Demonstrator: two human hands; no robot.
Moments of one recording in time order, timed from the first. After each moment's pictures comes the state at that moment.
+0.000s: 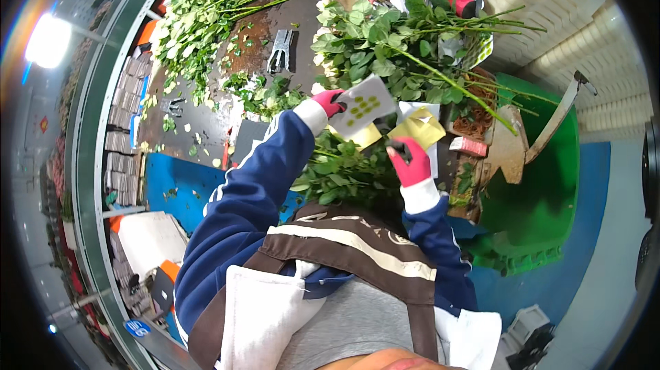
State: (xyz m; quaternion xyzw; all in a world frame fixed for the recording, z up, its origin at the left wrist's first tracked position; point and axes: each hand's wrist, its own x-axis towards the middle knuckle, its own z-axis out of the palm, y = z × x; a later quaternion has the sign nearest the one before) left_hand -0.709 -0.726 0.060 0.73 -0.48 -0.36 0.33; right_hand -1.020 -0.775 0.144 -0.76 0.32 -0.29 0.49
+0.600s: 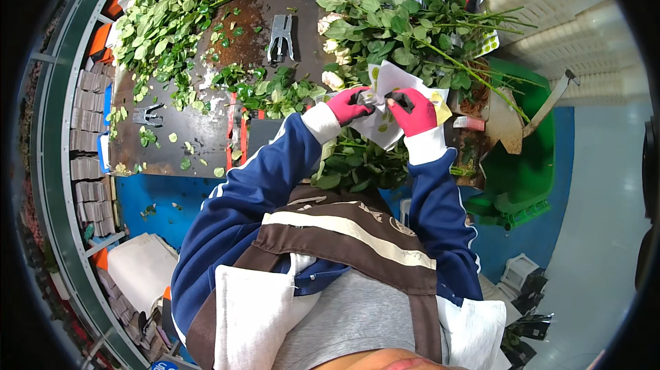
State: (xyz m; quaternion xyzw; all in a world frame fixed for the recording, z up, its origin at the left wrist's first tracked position) left_hand -0.693 -0.681 0.092 0.42 -0.36 -0.62 0.56; right_hand -0.880 -0.760 0.184 -0.81 0.38 -0.27 0.37
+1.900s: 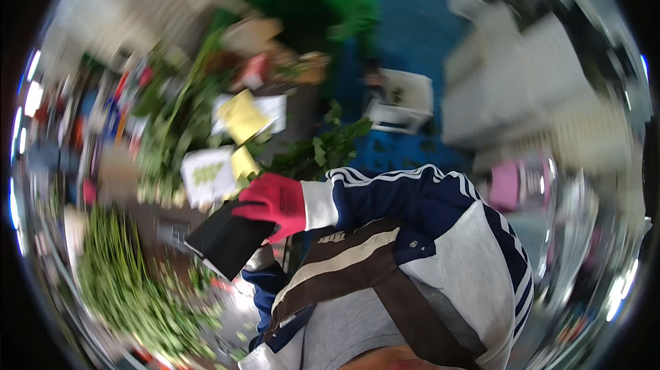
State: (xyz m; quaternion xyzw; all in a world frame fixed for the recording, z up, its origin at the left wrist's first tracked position) left_hand -0.735 -0.482 0.071 0.49 -0.52 -0.63 0.30; right_hand -0.954 -0.521 0.248 -0.84 0.35 -0.41 0.06
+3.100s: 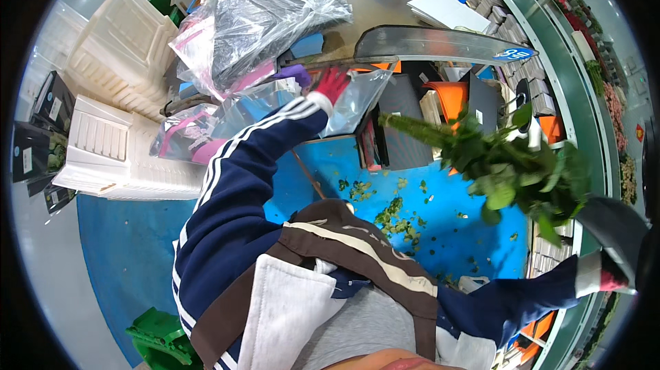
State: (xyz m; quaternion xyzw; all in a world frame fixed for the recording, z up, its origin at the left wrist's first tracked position) left_hand -1.220 0.443 0.021 0.77 0.56 -0.07 -0.31; right_hand -0.625 0.252 0.408 -0.29 -0.48 -0.31 0.77
